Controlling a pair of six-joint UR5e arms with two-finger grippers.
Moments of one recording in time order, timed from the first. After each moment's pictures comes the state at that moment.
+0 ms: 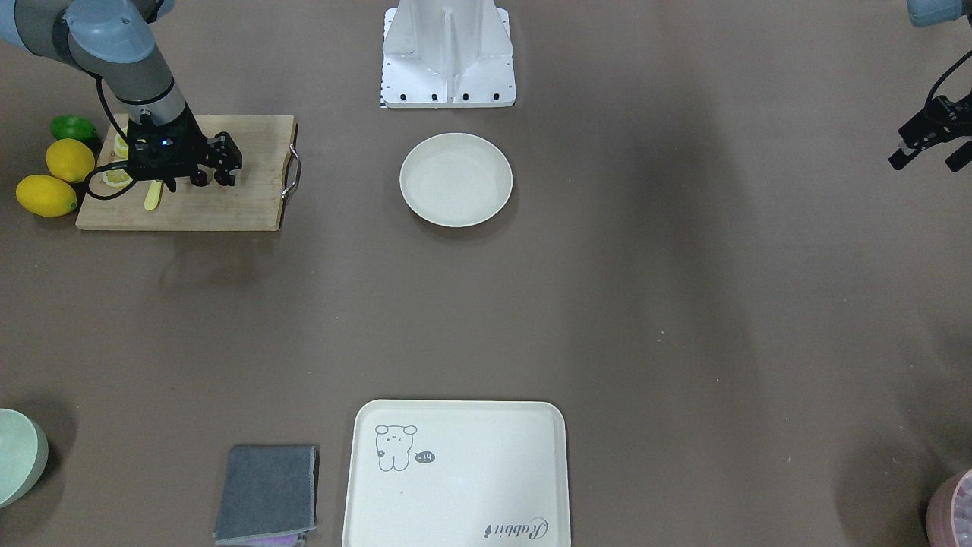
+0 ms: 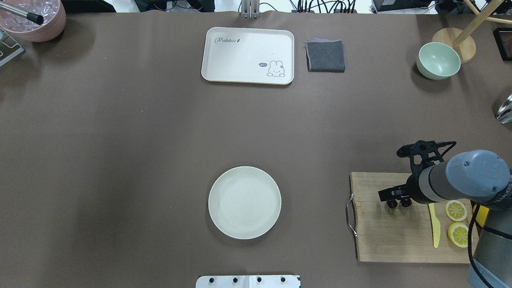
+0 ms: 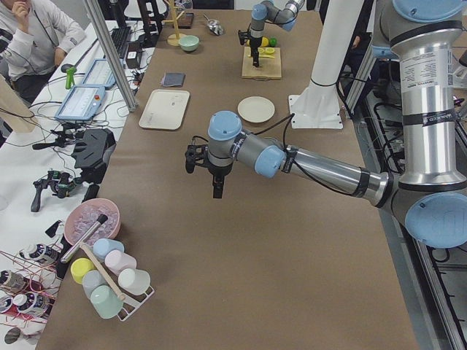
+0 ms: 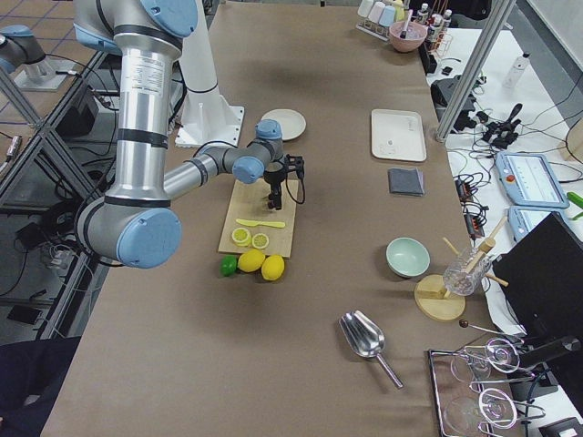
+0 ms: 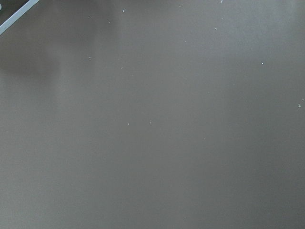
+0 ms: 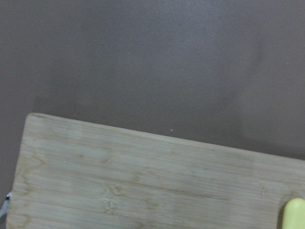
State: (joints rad) left arm -1.35 -1.42 -2.00 -1.76 -2.37 -0.53; right arm 0.49 -1.69 2.04 -1.23 1.82 1.06
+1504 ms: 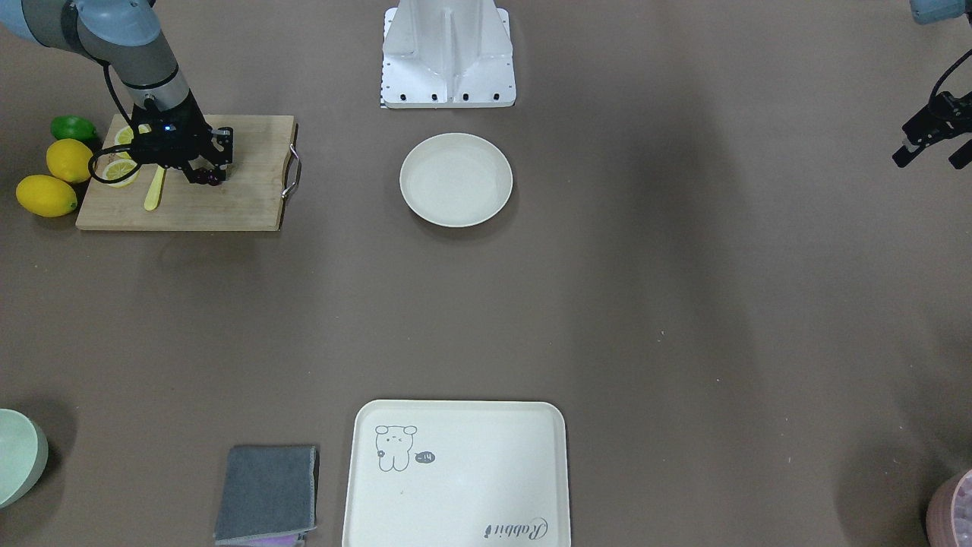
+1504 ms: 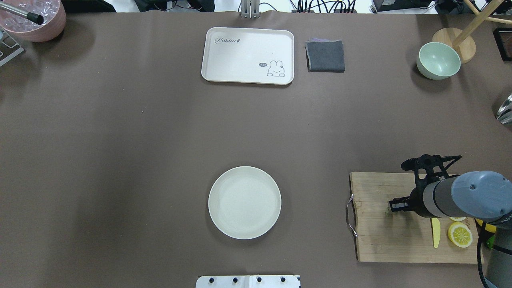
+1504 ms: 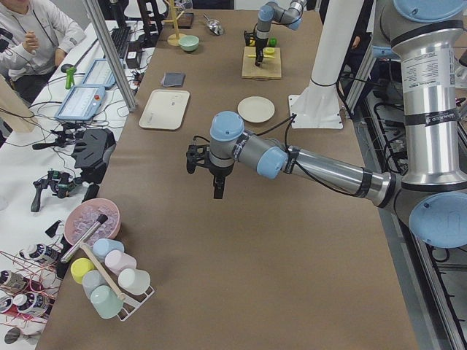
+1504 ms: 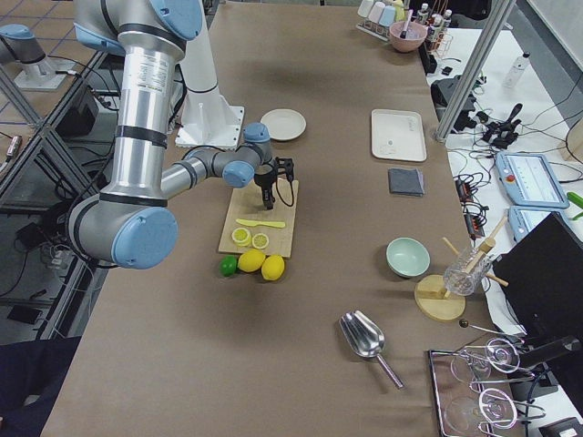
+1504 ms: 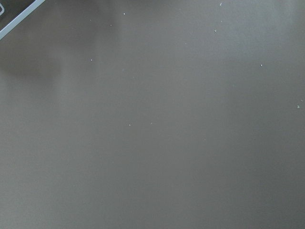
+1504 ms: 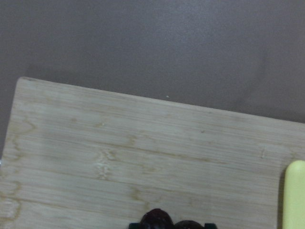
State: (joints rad) left arm -1.35 -1.41 -2.00 -1.78 -2.37 -0.53; right arm 0.43 -1.76 2.06 -1.16 1.76 1.13
